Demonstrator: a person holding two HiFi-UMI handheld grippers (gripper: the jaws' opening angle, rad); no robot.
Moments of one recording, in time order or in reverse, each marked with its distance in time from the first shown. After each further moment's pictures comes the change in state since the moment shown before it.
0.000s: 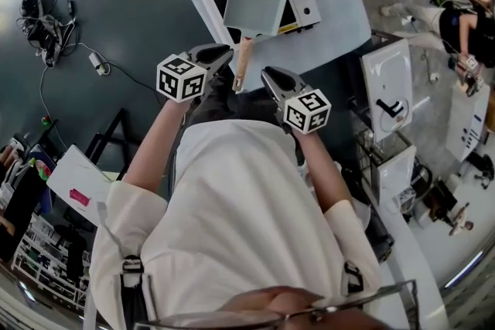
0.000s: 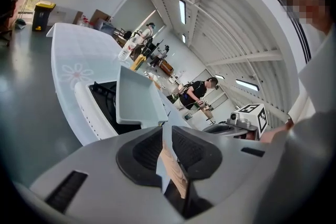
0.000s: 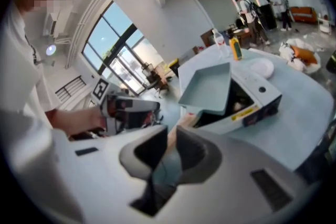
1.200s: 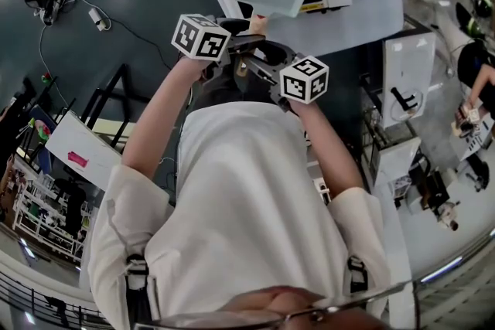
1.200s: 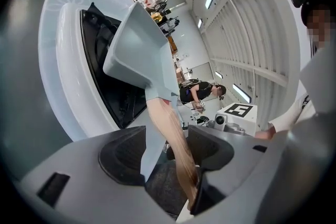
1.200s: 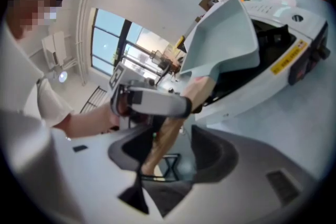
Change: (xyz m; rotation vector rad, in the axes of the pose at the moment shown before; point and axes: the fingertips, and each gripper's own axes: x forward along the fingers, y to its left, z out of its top) left arm 0.075 0.018 -0.060 -0.282 0.262 -0.153; right arm 0.080 0.006 -0.048 0.203 0.211 0.286
